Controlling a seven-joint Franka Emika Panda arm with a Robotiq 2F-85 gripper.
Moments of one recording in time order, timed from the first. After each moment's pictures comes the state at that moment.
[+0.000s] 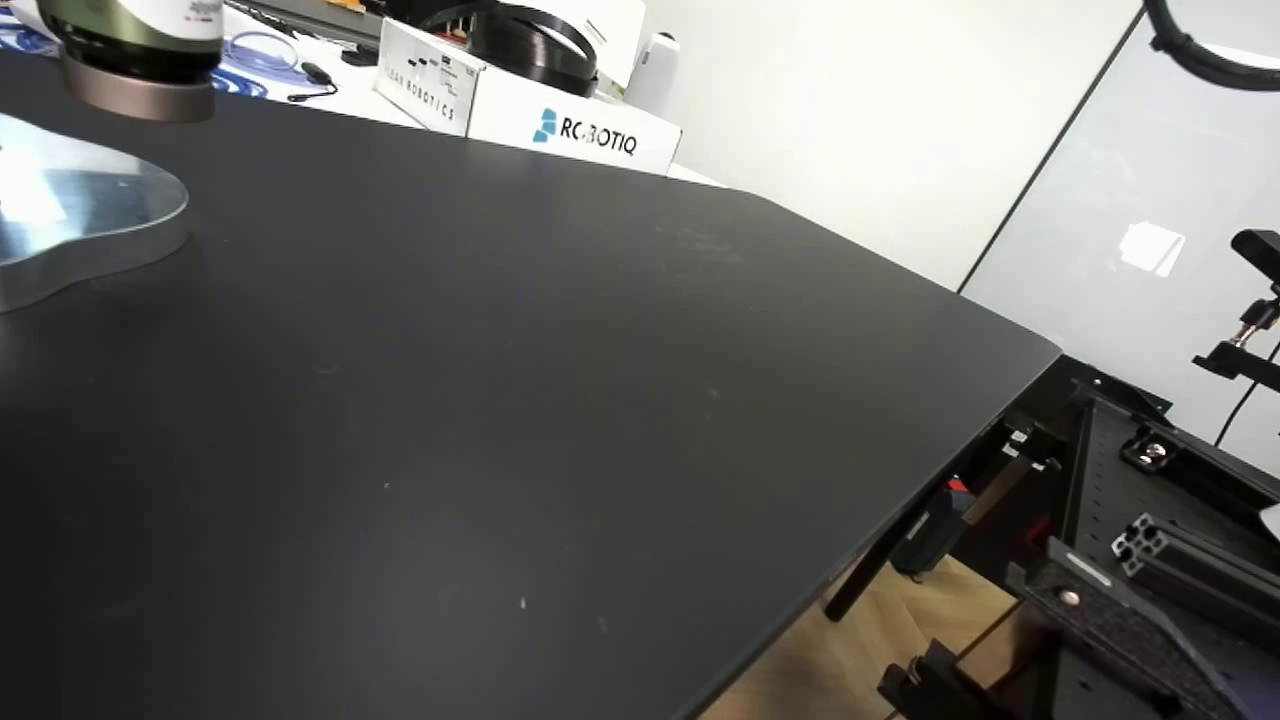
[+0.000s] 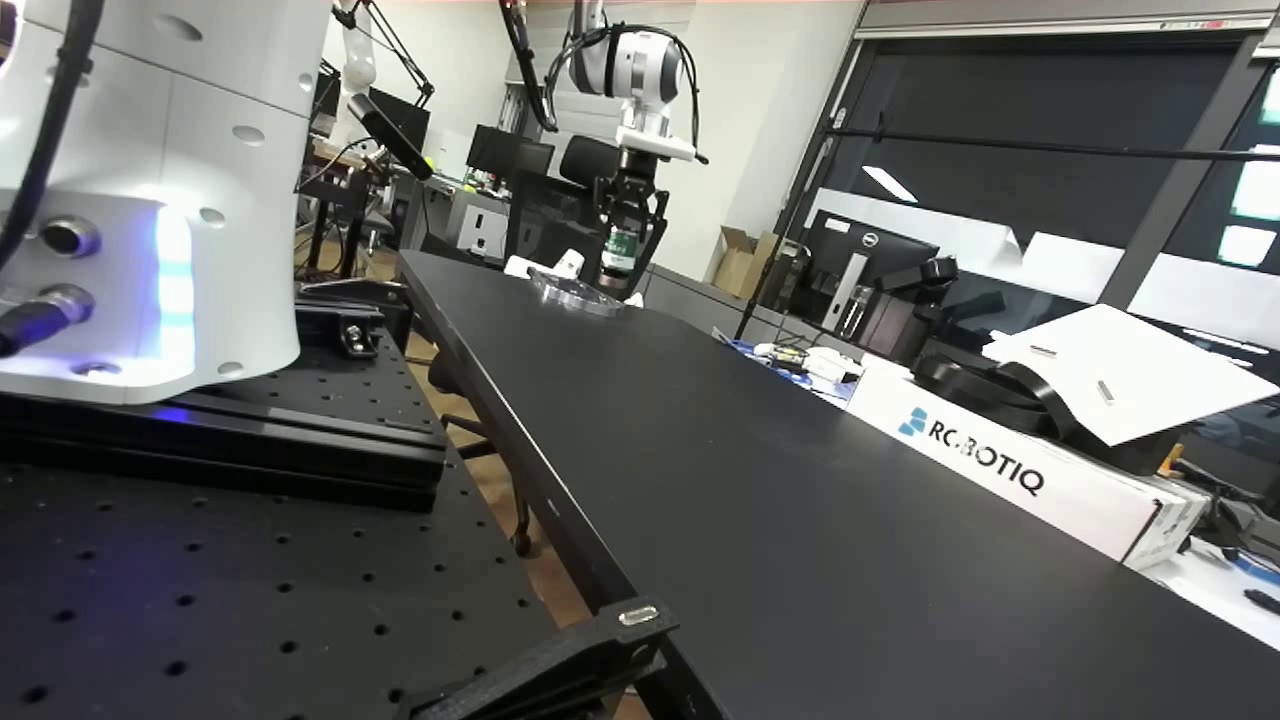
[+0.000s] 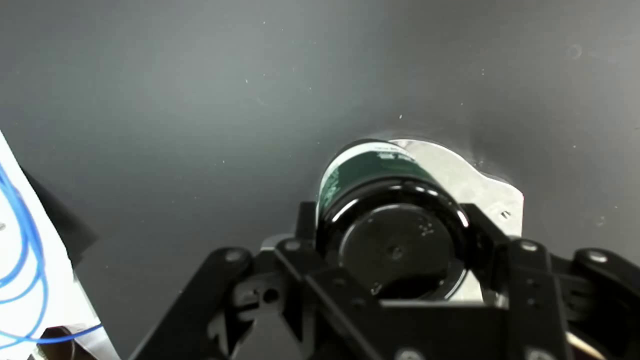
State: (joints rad) arm 0.56 0.85 0.21 -1.16 -0.34 2.03 -0.36
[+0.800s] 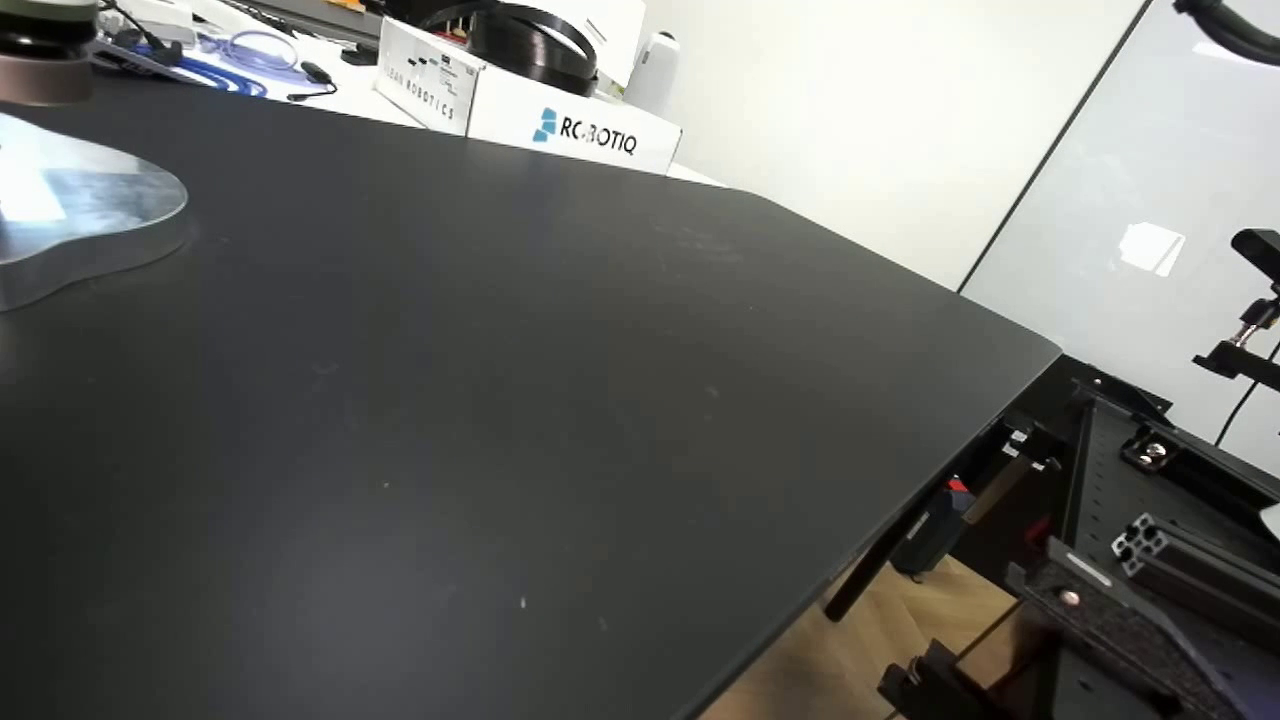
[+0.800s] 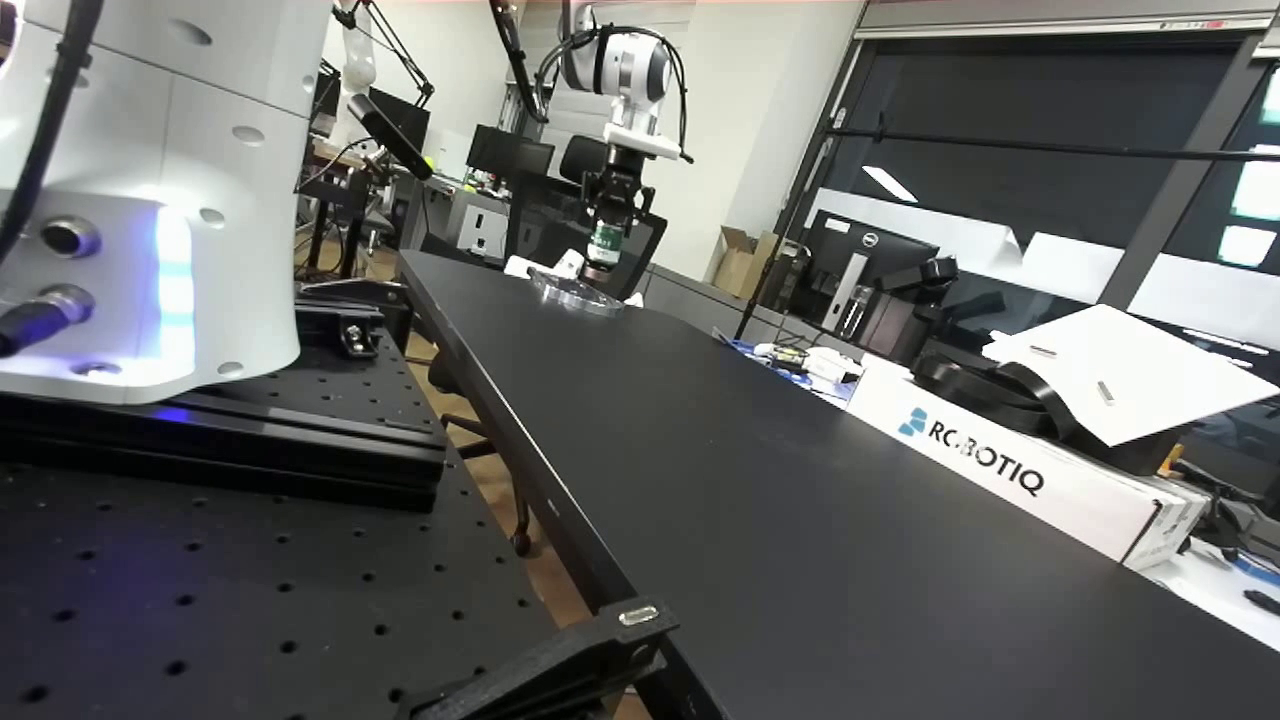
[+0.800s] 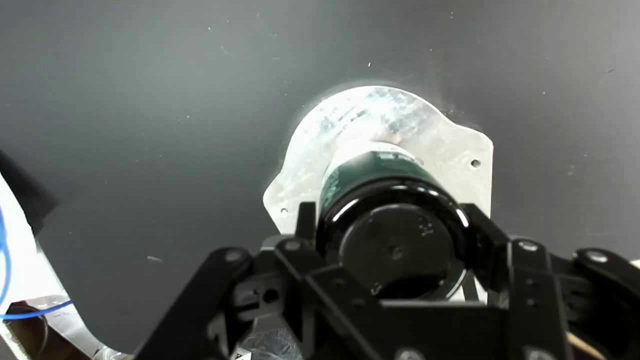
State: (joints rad) arm 0.62 0.96 0.20 -0.95 -0.29 1.94 -0.36
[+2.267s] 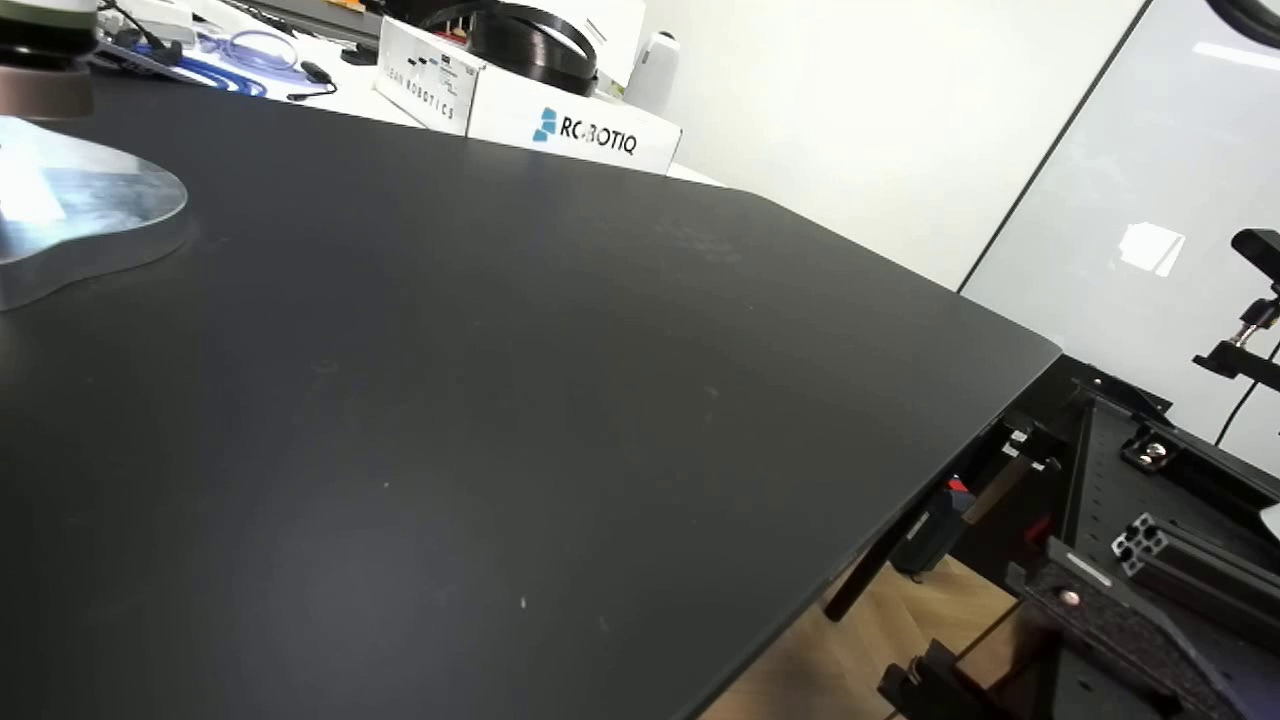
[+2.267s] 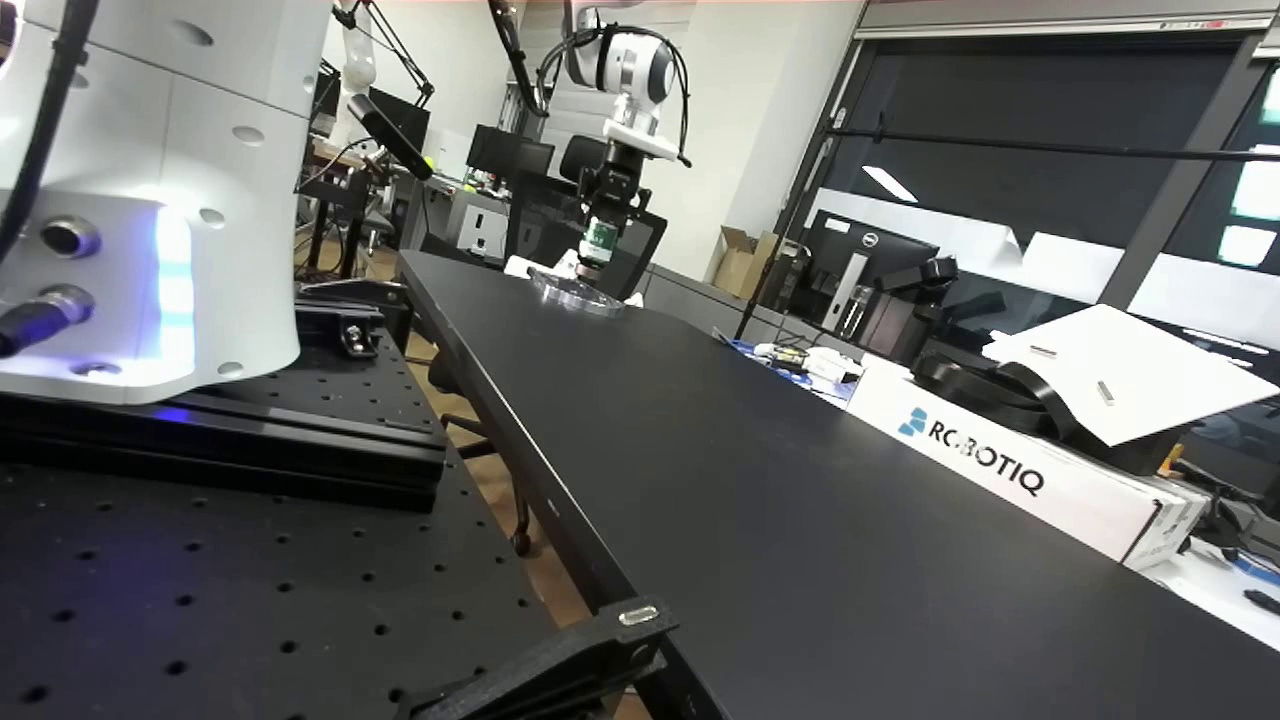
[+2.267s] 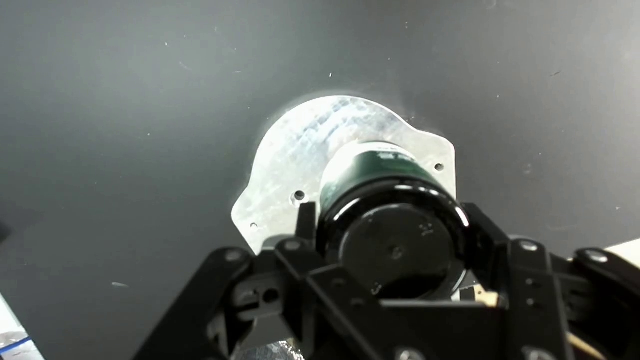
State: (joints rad) arm 0.63 1.02 0.20 -0.83 -0.22 1.82 -0.37
